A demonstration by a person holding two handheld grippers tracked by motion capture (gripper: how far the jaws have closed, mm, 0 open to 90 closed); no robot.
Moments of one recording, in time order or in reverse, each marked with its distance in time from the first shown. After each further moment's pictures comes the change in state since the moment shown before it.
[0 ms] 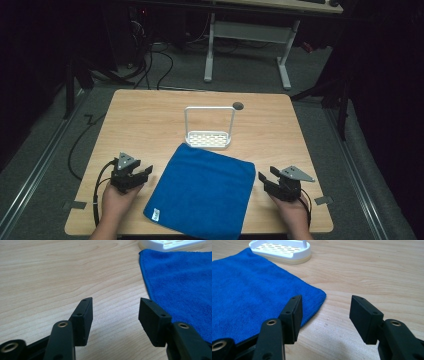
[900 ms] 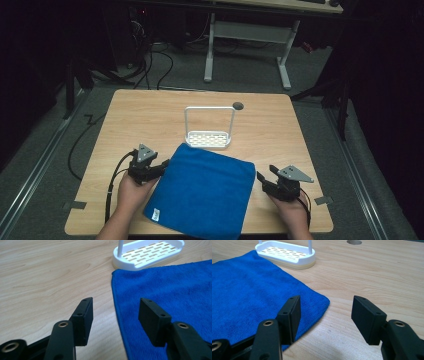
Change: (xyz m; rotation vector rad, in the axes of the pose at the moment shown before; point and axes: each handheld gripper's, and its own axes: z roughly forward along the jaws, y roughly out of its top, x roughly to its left) left arm -0.036 0.040 0.026 -0.003 -0.051 0.093; right arm 0.006 0.006 -0.003 -0.020 0.004 -0.051
